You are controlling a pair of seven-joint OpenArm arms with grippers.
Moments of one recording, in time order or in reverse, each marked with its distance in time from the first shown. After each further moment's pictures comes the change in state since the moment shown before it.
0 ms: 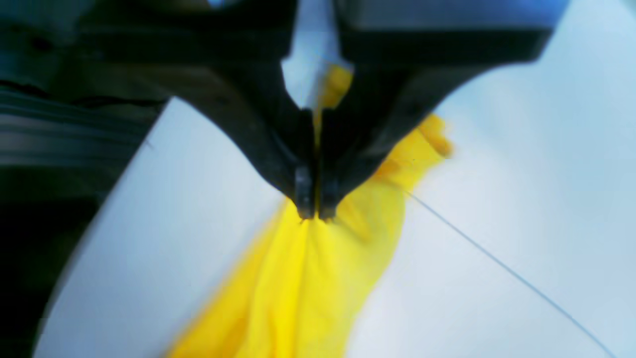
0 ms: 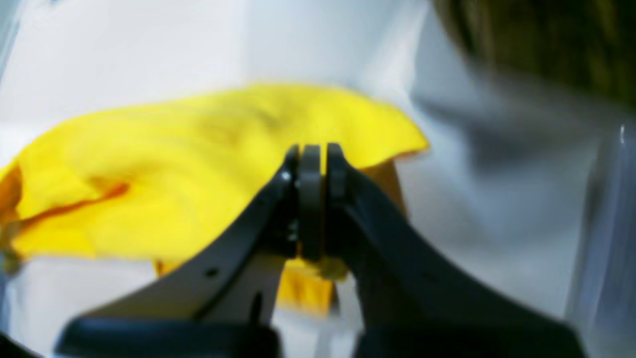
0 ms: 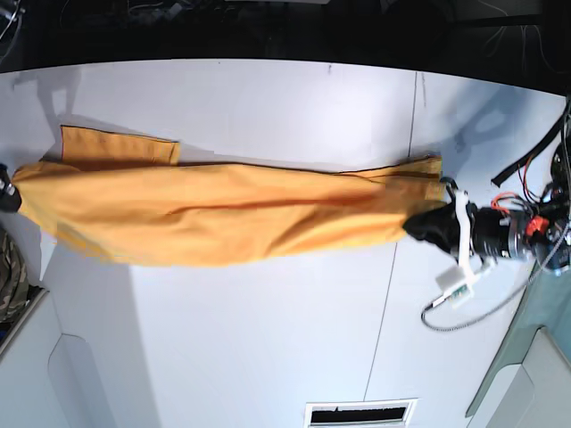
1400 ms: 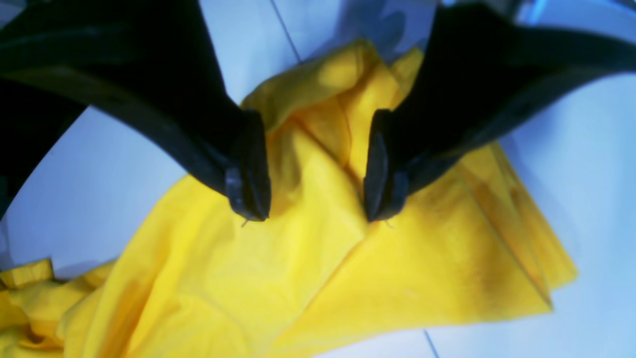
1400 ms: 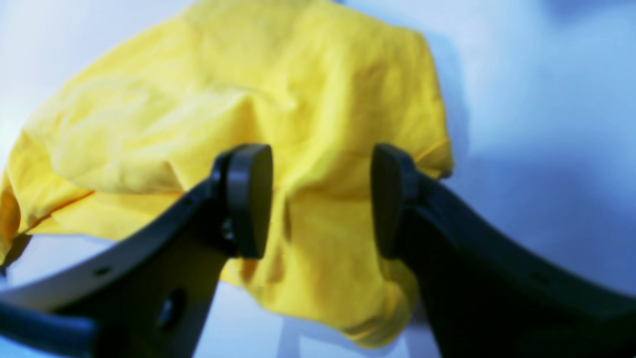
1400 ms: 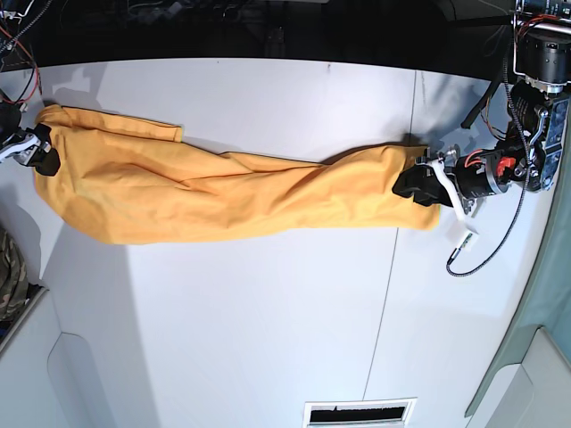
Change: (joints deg) left arm 8.3 16.2 -18.3 -19.0 13.5 0.2 -12.2; right arm -7.4 -6.8 -0.2 2.2 -4.0 0.2 8.5
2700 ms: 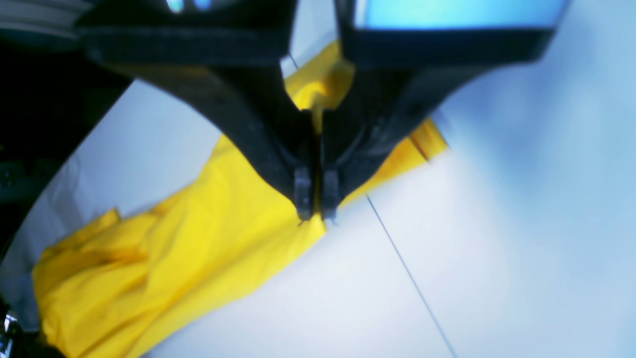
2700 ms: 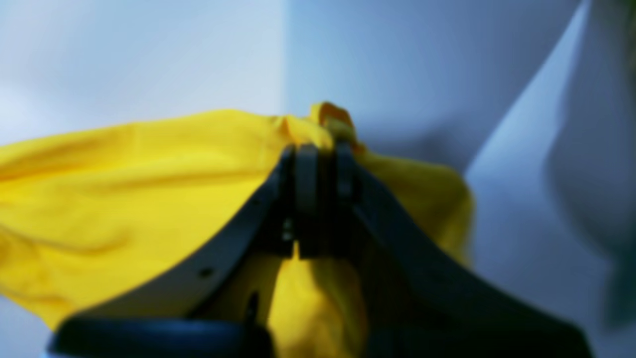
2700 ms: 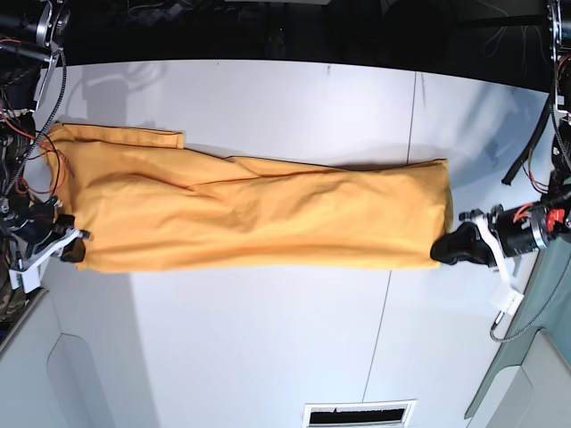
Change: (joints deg) left arm -7.6 -9.6 0.6 5.0 -17.1 0.0 7.4; right arm 22.2 0.9 -18.3 -9.3 -15.7 -3.5 7.1
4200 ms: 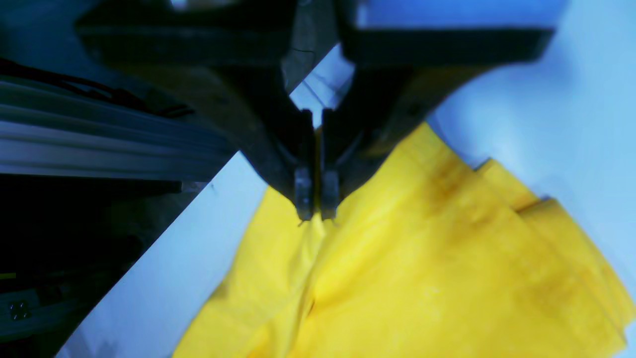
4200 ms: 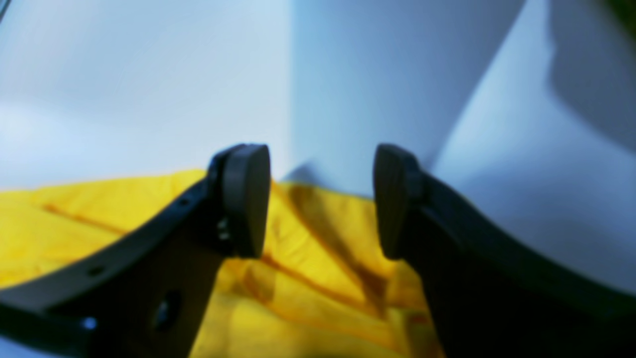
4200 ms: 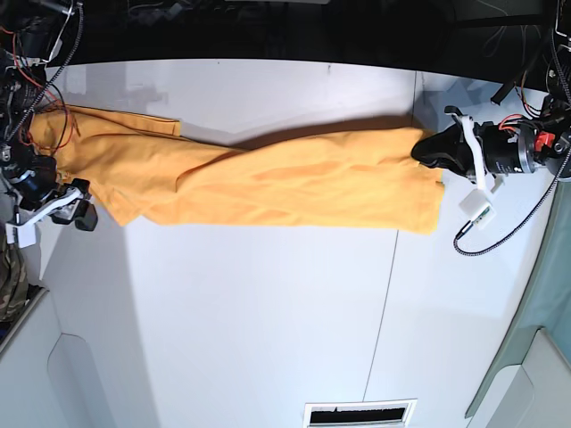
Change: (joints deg) left arm 20.6 -1.9 0.1 17.0 0.9 -0.2 4.3; right arm -11.1 -4.6 4.2 4.6 2.6 1.5 2.8
